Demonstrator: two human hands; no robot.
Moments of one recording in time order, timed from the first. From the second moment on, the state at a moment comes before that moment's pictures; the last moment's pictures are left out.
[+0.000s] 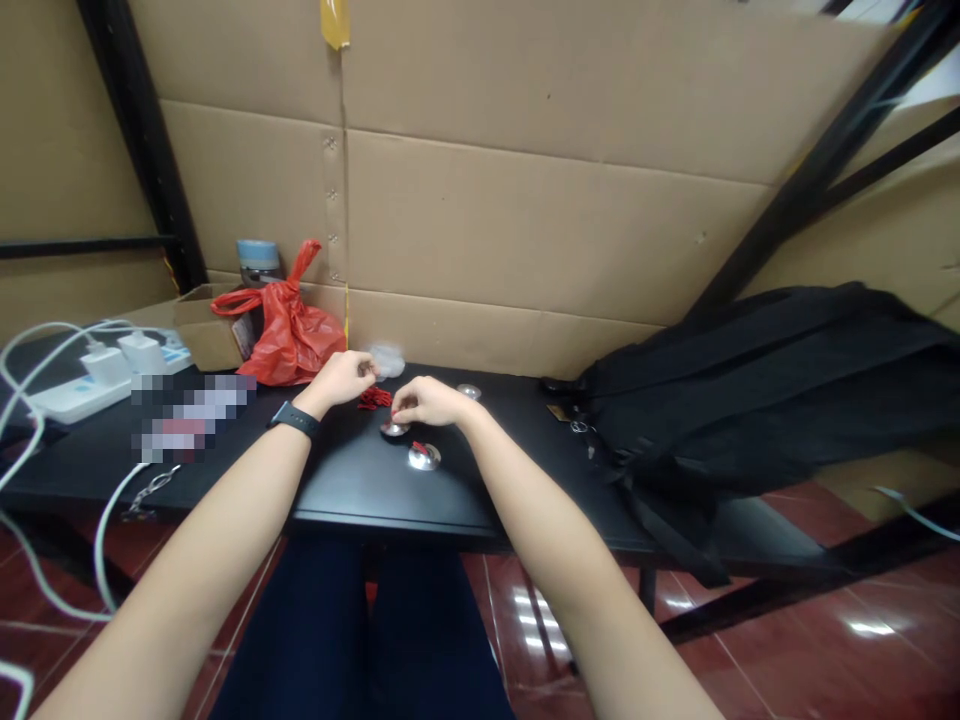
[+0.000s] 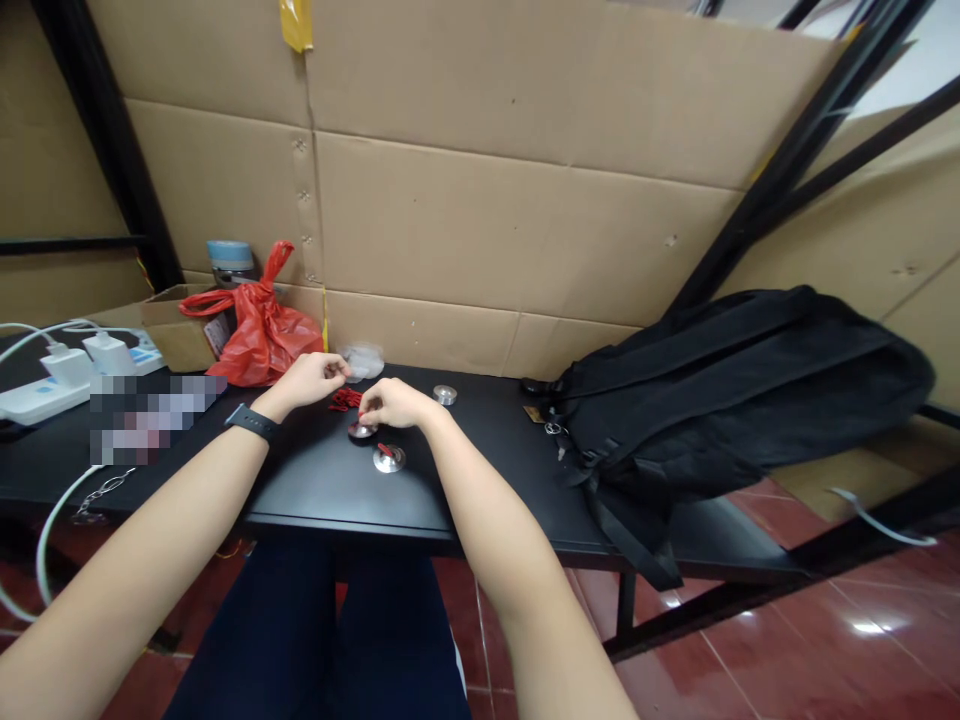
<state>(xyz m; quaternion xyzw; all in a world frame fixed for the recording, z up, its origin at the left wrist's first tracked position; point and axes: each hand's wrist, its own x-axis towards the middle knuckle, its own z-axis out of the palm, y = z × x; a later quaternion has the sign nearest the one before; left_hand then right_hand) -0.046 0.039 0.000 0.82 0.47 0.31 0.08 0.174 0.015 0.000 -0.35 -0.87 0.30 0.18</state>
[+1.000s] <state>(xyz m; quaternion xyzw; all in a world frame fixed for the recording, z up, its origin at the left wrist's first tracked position) -0.077 0.061 -0.008 0.85 0.48 0.20 0.10 0.246 0.057 -0.016 -0.57 -0.72 0.08 0.38</state>
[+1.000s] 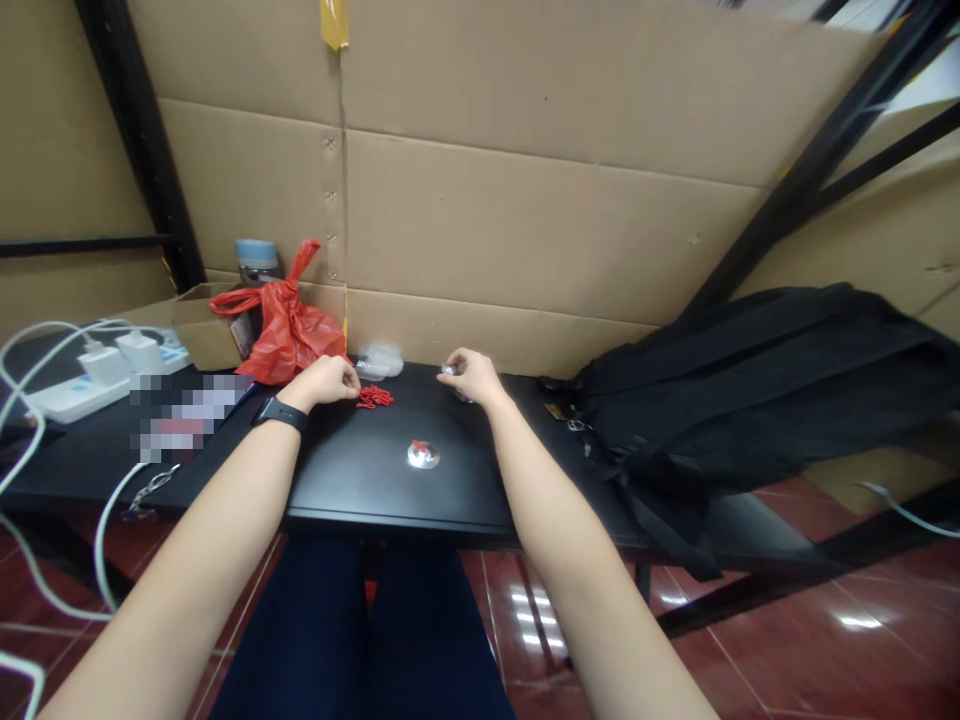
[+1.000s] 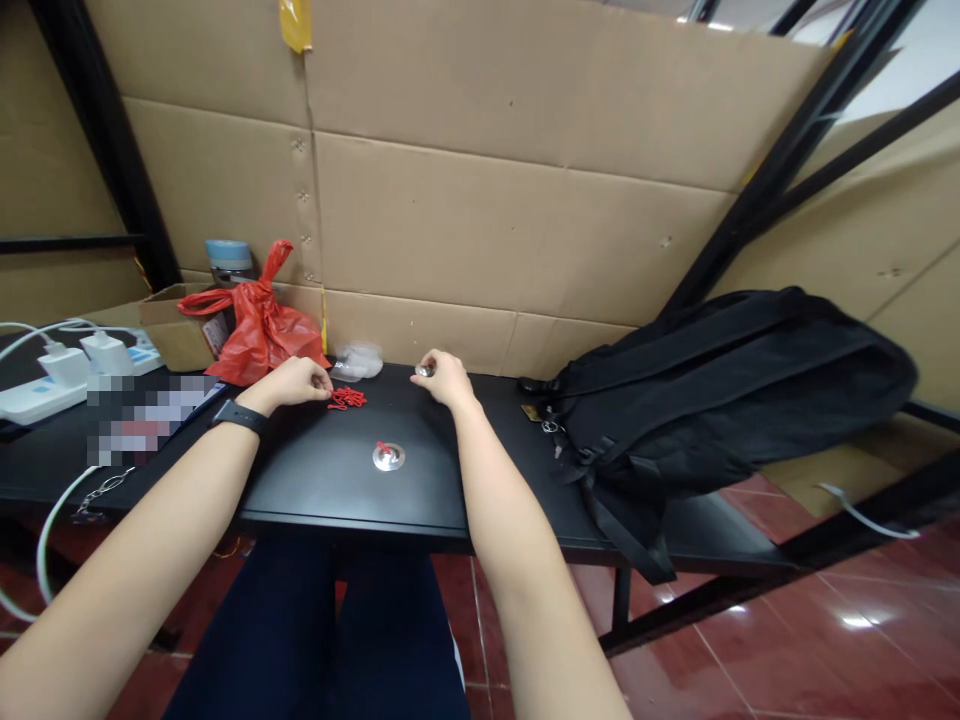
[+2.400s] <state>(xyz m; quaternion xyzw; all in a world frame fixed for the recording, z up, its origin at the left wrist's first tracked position) -0.007 0.018 -0.007 0.92 0.24 0.16 0.27 0.220 0.030 0.006 -0.44 -0.86 0.18 0.17</state>
